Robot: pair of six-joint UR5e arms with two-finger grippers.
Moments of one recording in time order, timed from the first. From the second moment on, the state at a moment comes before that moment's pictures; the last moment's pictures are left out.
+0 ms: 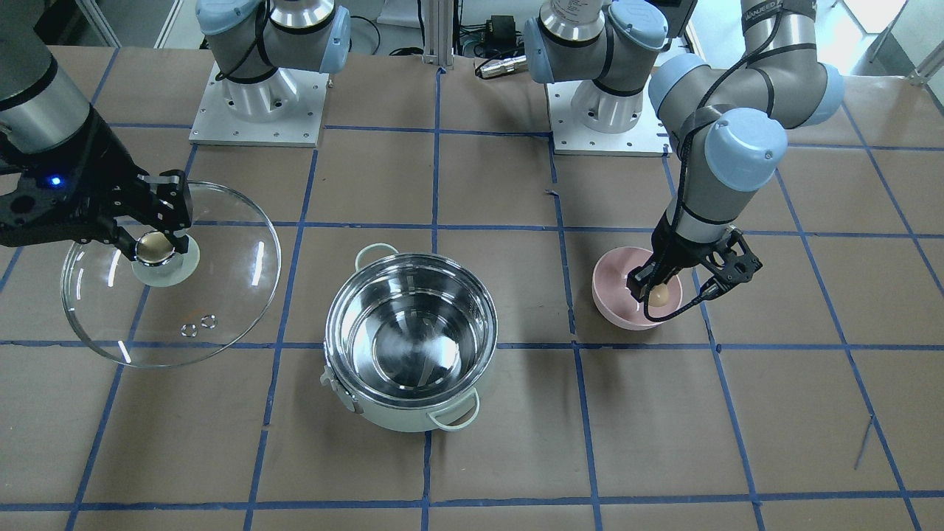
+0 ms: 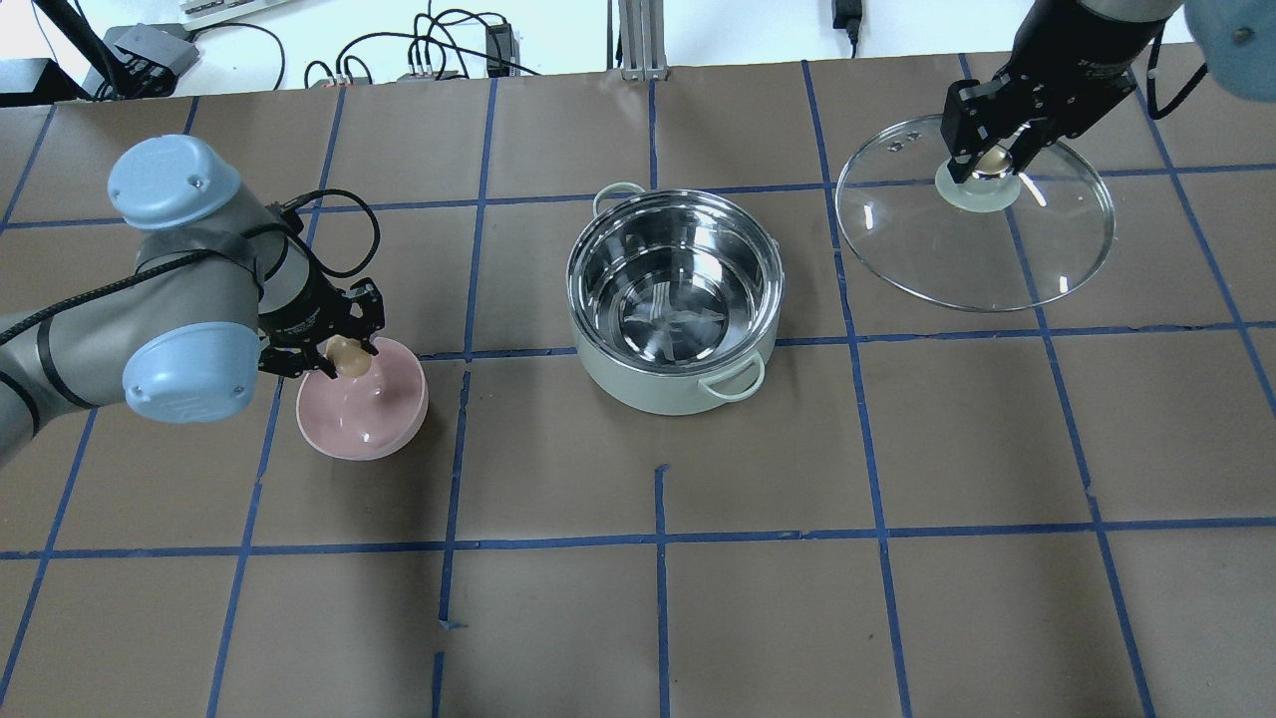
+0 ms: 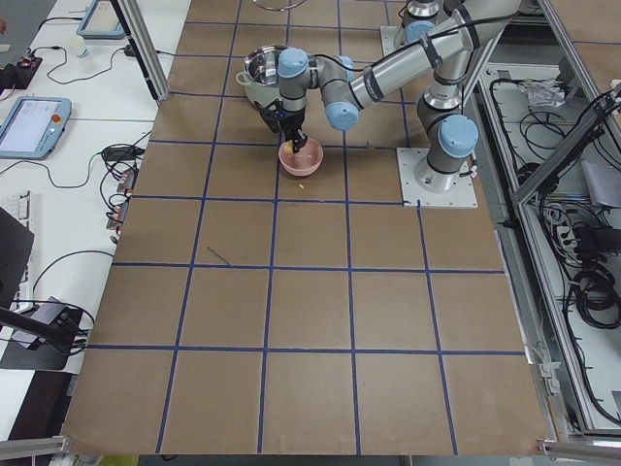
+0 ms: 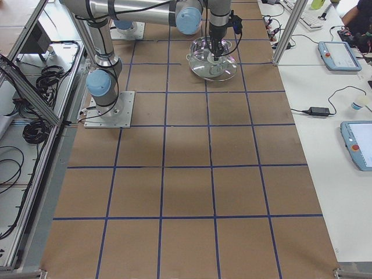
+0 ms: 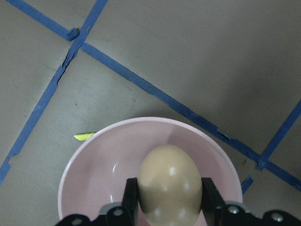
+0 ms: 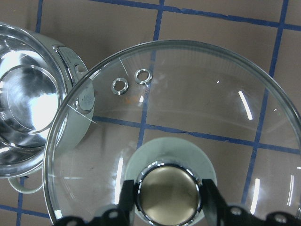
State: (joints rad) left arm -1.40 -1.68 -2.01 -0.99 1.60 -0.41; right arm 1.44 -1.47 1.49 -1.64 -1.50 -0.30
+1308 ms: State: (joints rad) left arm -1.81 -1.80 -1.68 -1.04 1.51 -0.39; right arm 1.44 -1.46 1.50 -1.64 -1.50 -0.30
